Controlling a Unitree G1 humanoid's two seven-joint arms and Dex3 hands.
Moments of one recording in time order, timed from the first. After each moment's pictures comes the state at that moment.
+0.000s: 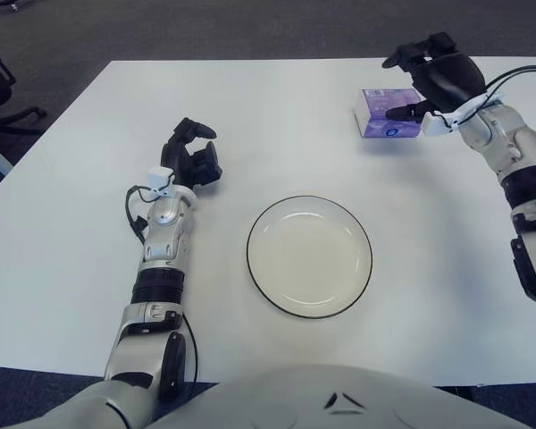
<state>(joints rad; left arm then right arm) -0.32 0.08 0.15 0.32 -0.16 -0.17 -0.02 -0.99 -0.69 0.36 0.89 -0.86 -0.55 -0.22</state>
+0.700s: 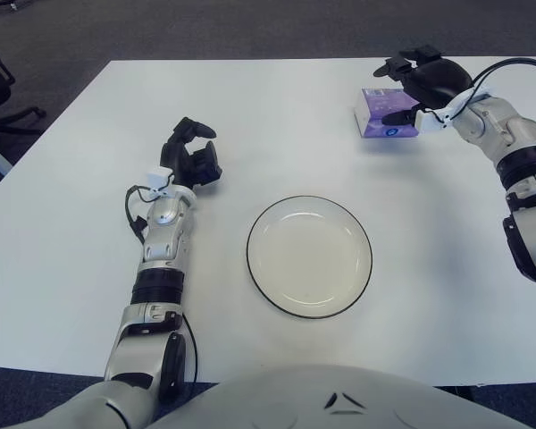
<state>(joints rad) -0.31 0.08 0.15 0.30 -0.16 -0.17 -0.02 -1.13 -0.63 0.46 1.13 -0.85 -0.61 -0.13</state>
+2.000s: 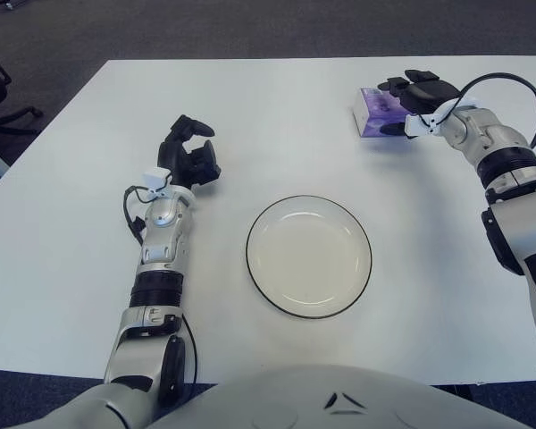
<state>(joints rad) -0.30 0.08 0.15 0.26 -0.16 -0.18 -0.02 -1.15 -0.56 0.47 1.29 -0.84 -0.48 -0.07</state>
